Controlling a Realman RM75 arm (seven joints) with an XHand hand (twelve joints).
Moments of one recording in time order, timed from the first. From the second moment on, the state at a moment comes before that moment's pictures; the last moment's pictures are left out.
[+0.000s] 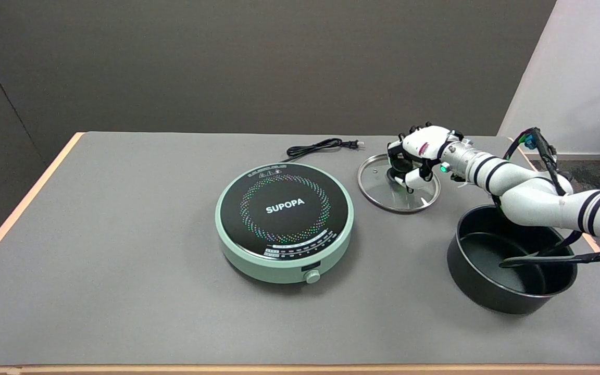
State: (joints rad) arm 0.72 -0.59 0.44 -1.01 -1.97 0.22 -0.06
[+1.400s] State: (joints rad) arm 0.76 -0.51 0.44 -1.11 -1.97 0.23 -0.06
